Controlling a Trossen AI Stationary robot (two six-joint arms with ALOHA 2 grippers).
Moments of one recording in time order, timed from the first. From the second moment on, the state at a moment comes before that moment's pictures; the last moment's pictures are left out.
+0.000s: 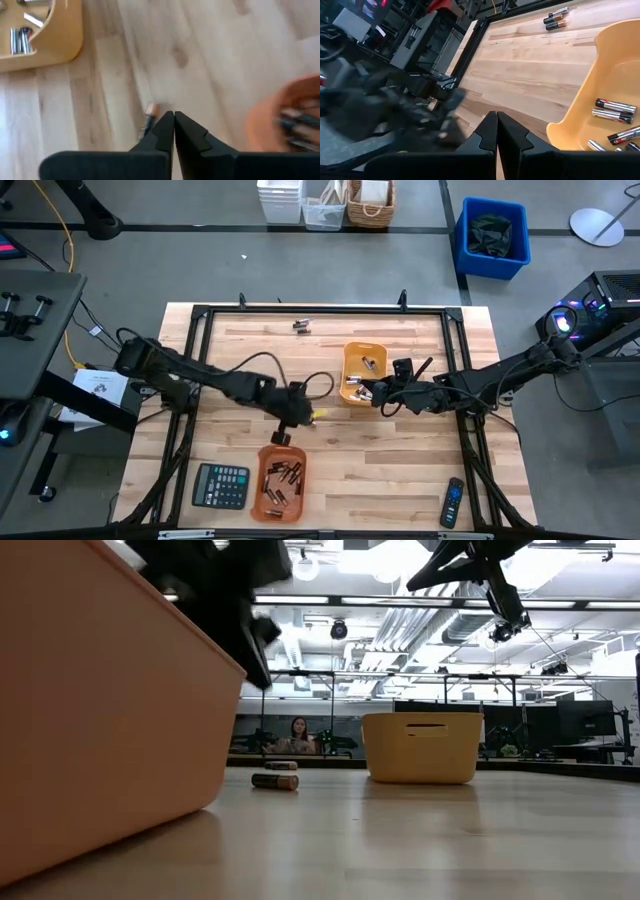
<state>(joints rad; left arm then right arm) -0.17 1.61 1.04 -0.41 0.00 0.12 0.31 1.17 0.84 -0.17 0.68 1.23</state>
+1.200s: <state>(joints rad) 0.00 1.85 1.04 -0.37 0.21 0.24 0.31 1.17 0.84 -0.15 0.73 1.31</state>
